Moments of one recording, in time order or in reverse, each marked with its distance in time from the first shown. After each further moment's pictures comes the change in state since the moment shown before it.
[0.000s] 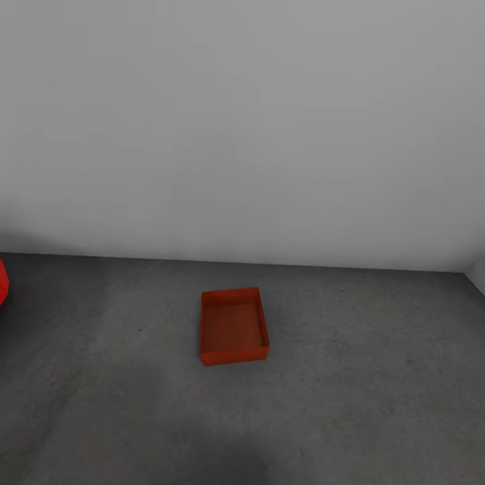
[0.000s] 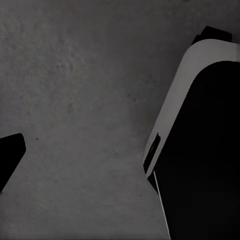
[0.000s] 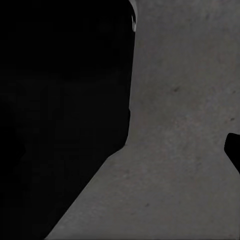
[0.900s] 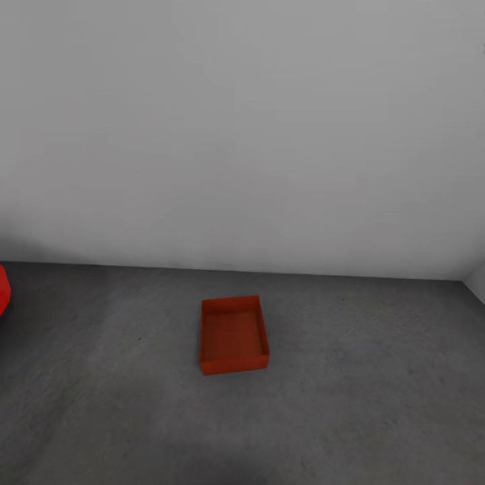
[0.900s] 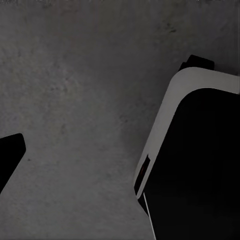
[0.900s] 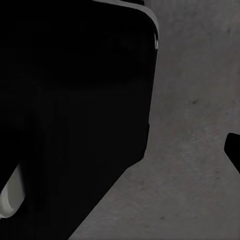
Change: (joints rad) left arm 0.019 -0.016 0.001 -0.006 -0.007 -0.074 0.002; right arm 0.002 -0.003 -0.002 0.000 -0.001 0.002 0.088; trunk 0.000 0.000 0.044
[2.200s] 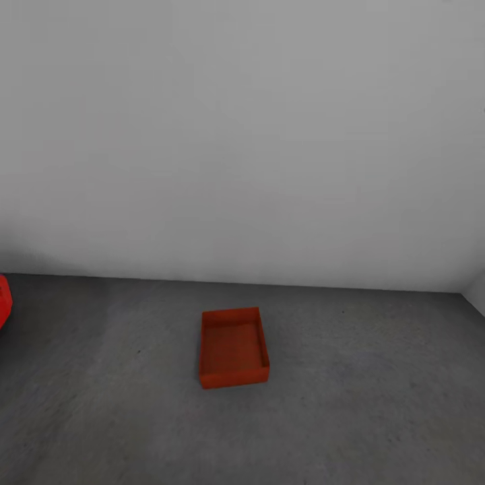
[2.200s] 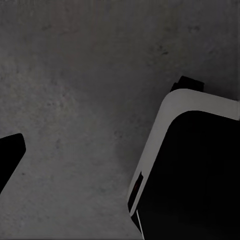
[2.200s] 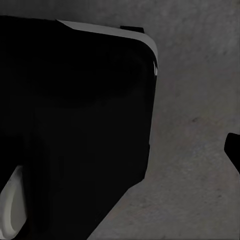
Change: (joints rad) left arm 0.000 0.000 0.000 0.000 0.001 0.000 0.000; right arm 0.000 0.002 0.001 0.000 0.001 -0.002 0.007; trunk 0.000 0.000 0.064
